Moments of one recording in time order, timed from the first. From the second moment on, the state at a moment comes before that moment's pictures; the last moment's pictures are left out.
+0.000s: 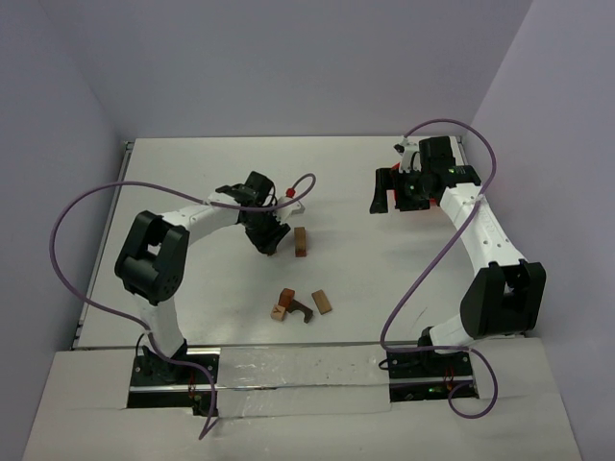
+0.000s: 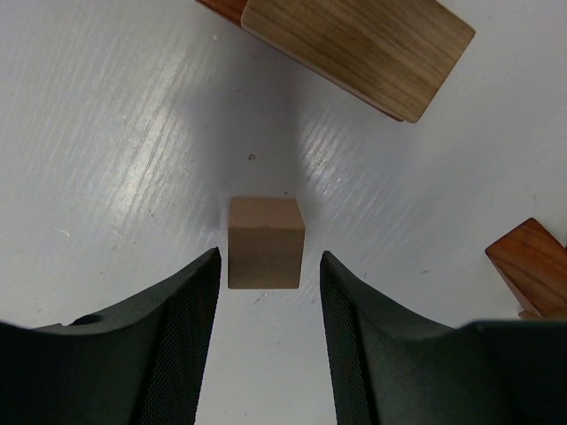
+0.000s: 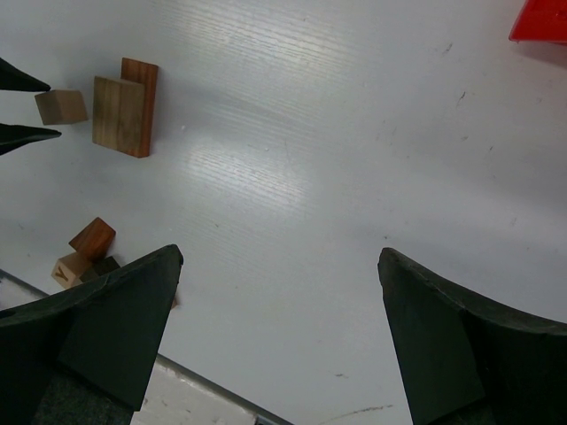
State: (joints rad) left arm -0.54 1.87 1.28 -0.63 0.28 0.46; right arm 0.07 1.47 1.31 -0.82 -0.36 0.01
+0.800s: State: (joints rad) left arm -0.54 1.89 1.71 -0.89 0.29 0.61; right arm 0.07 1.47 1.31 -0.82 -0.37 0.01
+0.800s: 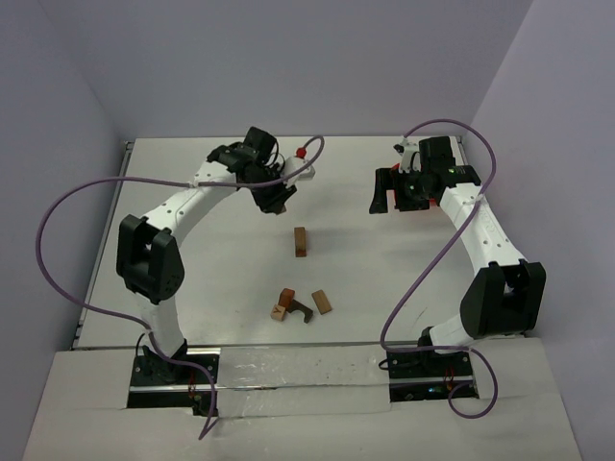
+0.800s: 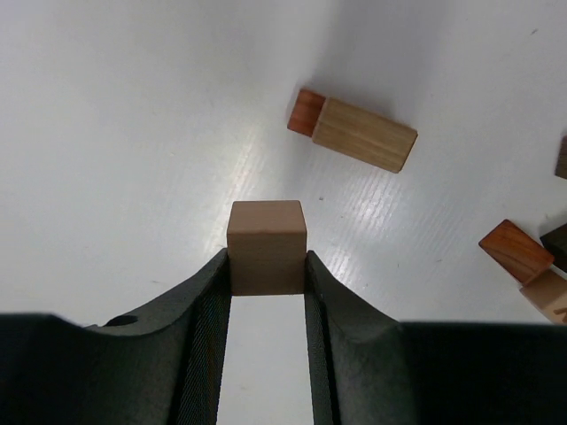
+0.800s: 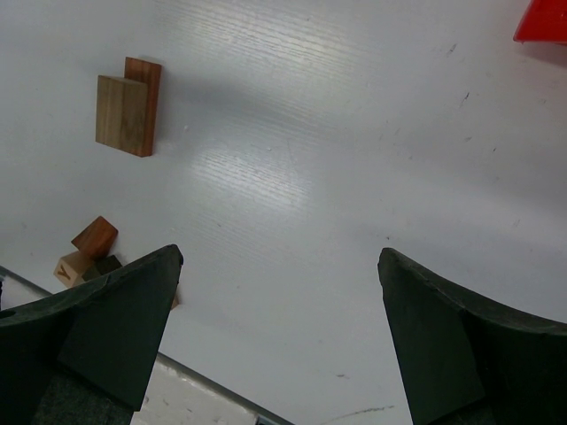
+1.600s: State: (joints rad) left arm -0.64 2.17 2.08 -1.21 0.34 0.74; right arm 0.07 1.48 1.34 -0.84 -0.33 -0.02
